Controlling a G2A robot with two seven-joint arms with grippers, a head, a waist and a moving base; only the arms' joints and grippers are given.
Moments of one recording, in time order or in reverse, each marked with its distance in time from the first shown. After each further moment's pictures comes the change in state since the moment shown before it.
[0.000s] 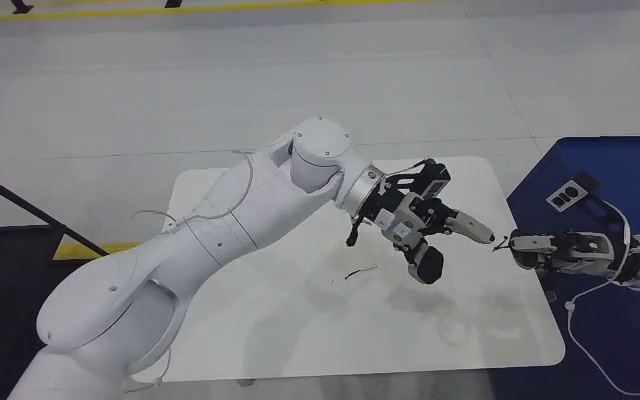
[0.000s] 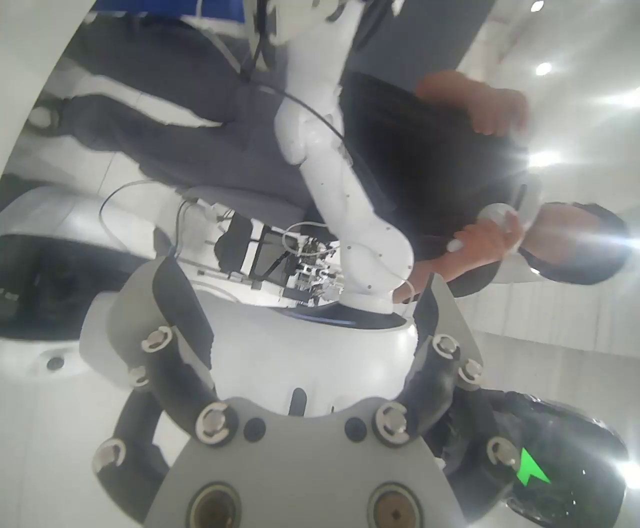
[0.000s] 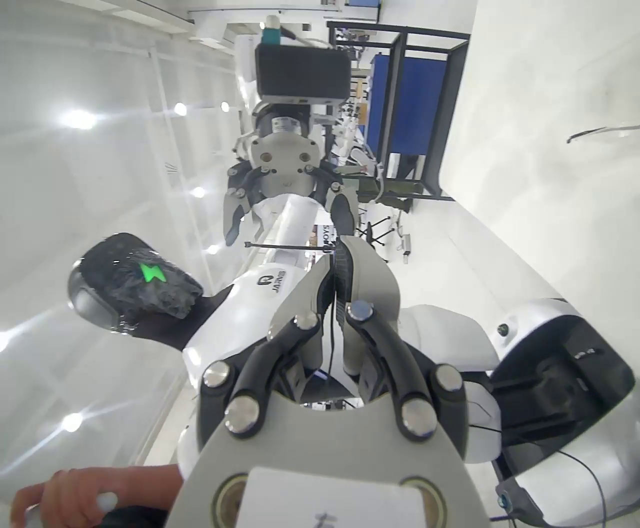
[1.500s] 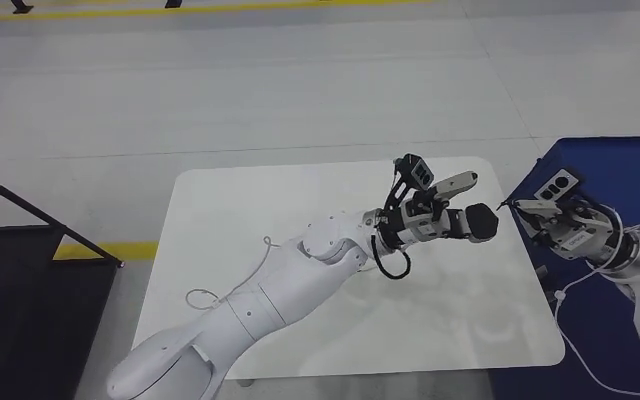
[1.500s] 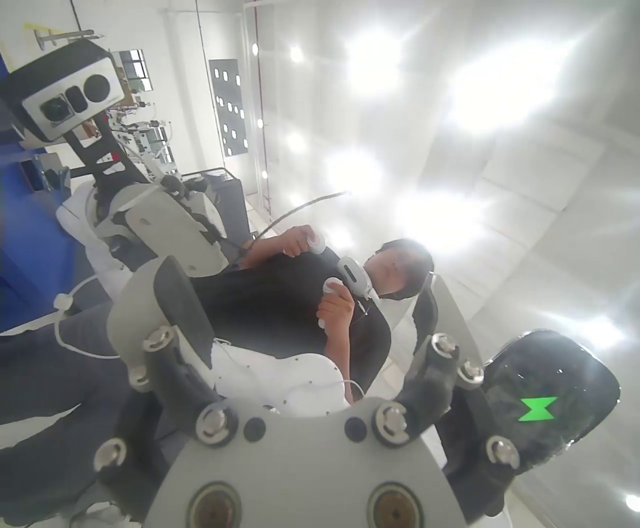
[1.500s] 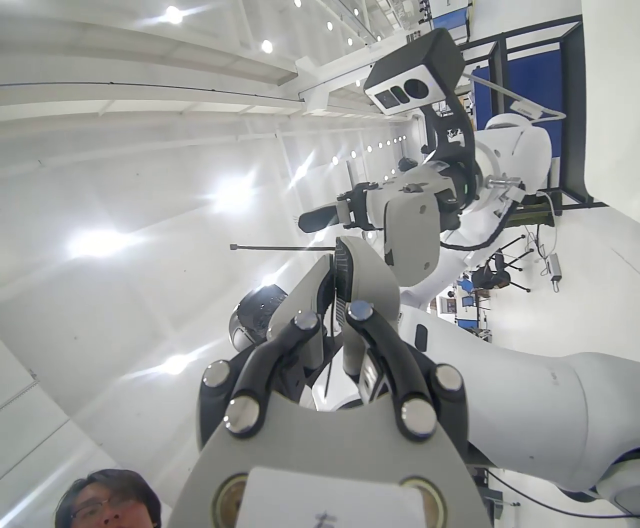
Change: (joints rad) left arm 0.437 -0.093 -0.158 -0.091 -0.056 -0.646 0.538; right arm -0.021 -0.041 -0.040 -0.074 0.312 0.248 -0.300
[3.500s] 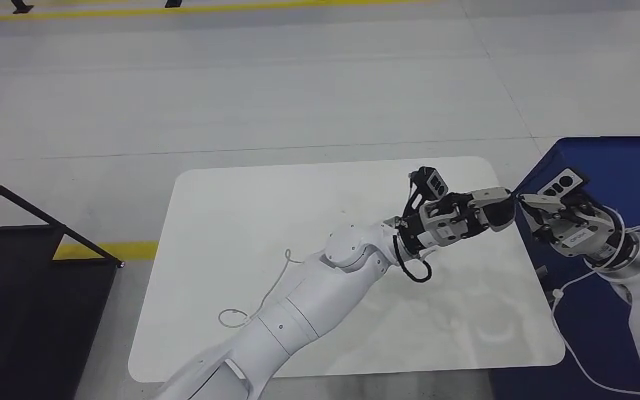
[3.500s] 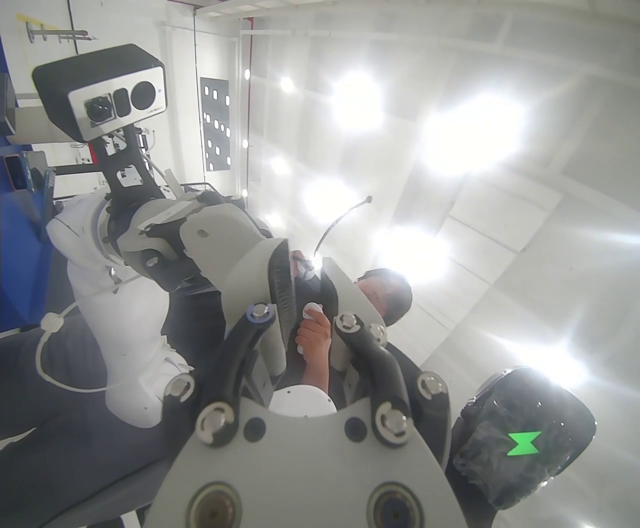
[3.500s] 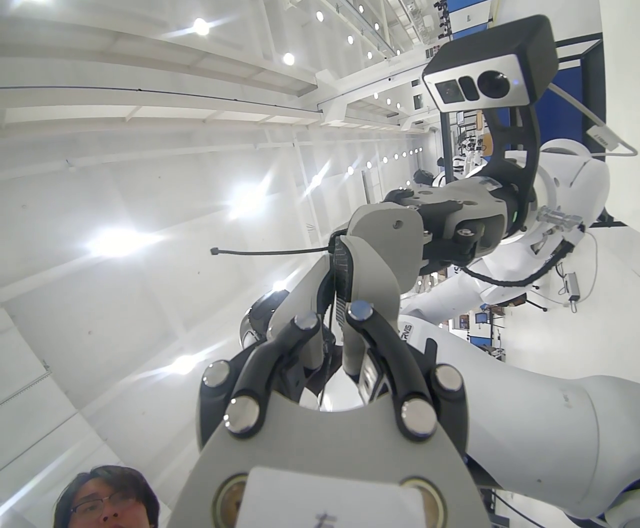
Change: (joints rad) left arm 0.110 -0.179 -0.171 0.149 0.132 0.116 -0.055; right arm 0.002 -0.054 0.026 0.006 -0.009 0.003 -0.015
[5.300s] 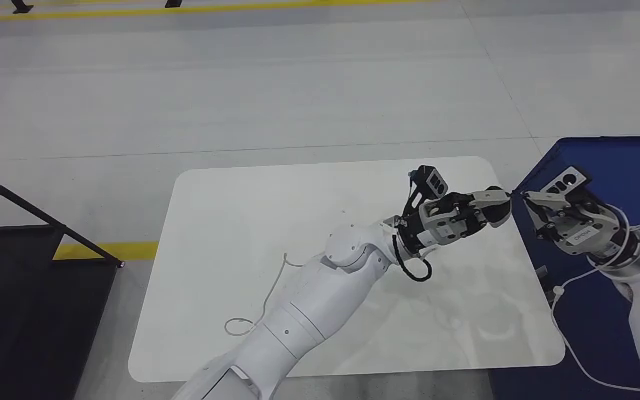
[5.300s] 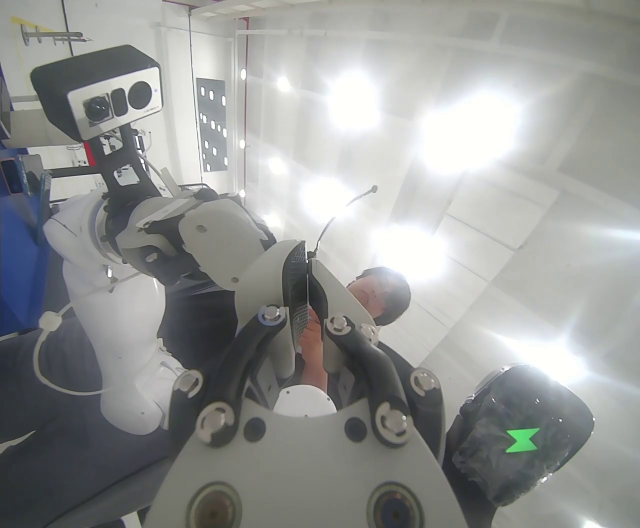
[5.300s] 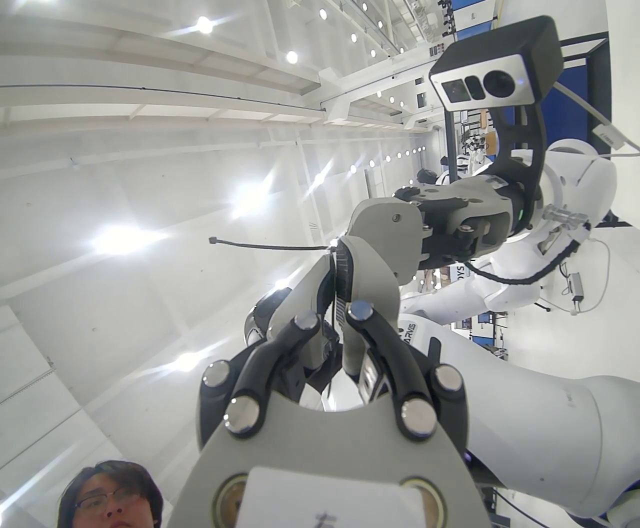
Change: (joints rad) left arm 0.048 -0.054 -0.115 0.017 0.109 0.039 -0.048; right arm 0.025 -0.028 0.021 0.018 -0.024 0.035 0.021
